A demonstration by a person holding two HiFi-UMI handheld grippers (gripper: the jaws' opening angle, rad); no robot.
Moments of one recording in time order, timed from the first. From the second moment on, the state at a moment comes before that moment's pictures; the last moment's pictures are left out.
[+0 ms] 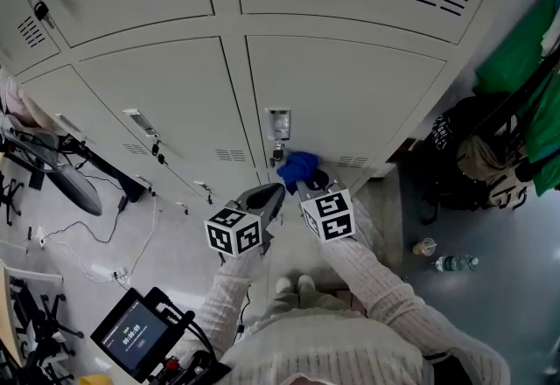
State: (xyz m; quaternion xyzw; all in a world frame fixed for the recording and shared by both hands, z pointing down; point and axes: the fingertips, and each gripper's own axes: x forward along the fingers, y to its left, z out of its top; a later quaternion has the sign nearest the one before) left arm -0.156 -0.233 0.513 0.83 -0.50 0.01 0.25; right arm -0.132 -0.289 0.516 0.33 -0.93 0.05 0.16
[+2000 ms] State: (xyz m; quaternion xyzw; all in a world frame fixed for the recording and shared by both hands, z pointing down) left arm -0.110 -0.261 0.209 0.88 -0.44 -0.13 -0.06; right arm -0.092 -0.286 0.190 0.33 -0.93 -0.17 -0.05
